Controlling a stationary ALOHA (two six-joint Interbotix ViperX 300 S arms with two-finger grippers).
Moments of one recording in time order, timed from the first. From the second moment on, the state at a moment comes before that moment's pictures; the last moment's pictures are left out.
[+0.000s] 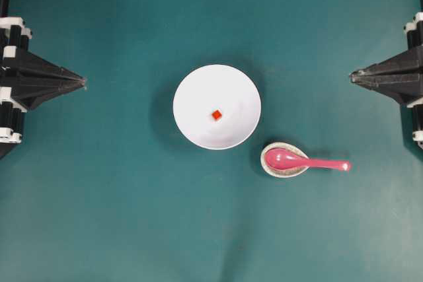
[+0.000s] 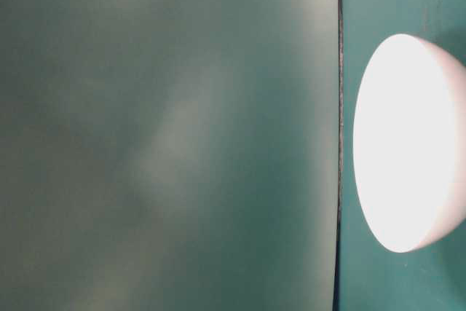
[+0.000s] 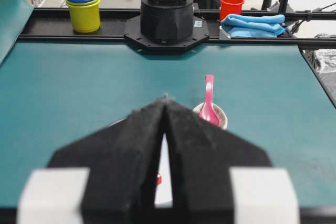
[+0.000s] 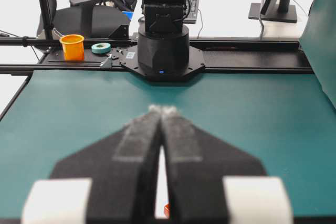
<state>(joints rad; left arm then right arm) 0.00 -0.97 1.19 0.00 -0.29 0.00 0.00 -0.96 1.17 0.00 -0.29 0.00</state>
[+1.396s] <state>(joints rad) 0.00 -0.98 1.18 0.01 -0.16 -0.04 0.69 -0.07 1.38 0.81 -1.14 0.12</state>
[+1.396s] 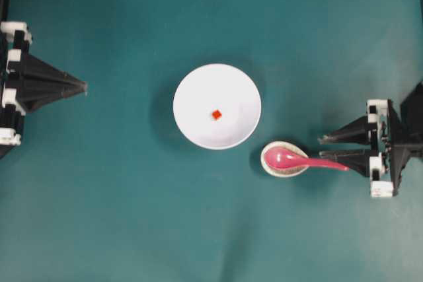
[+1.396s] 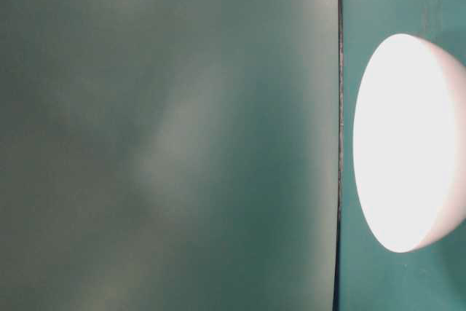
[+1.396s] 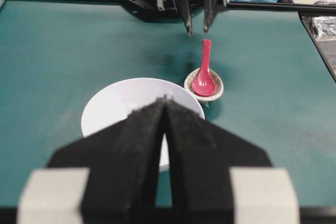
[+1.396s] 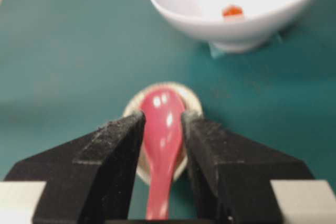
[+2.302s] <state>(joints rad) 0.00 -0.98 1.18 0.01 -0.16 -0.05 0.82 0.19 1.33 0.97 -1.16 0.10</state>
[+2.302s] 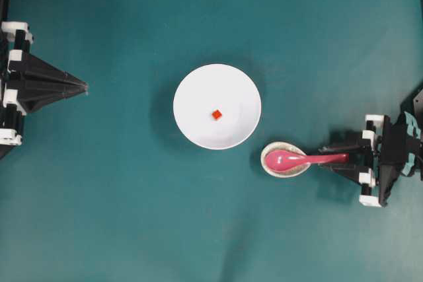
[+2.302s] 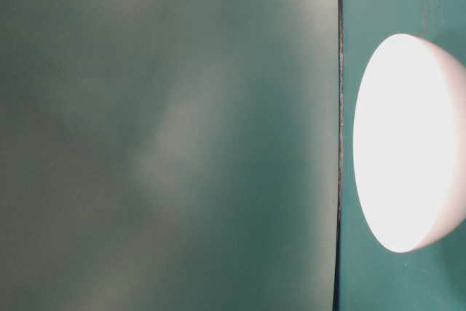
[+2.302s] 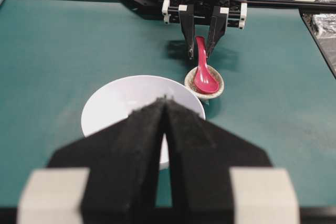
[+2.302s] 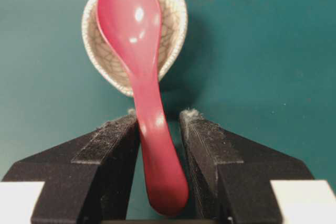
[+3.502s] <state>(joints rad) 0.00 -0.98 1.18 0.01 -0.13 -0.05 0.75 -0.12 1.27 0.96 -1.04 -0.10</state>
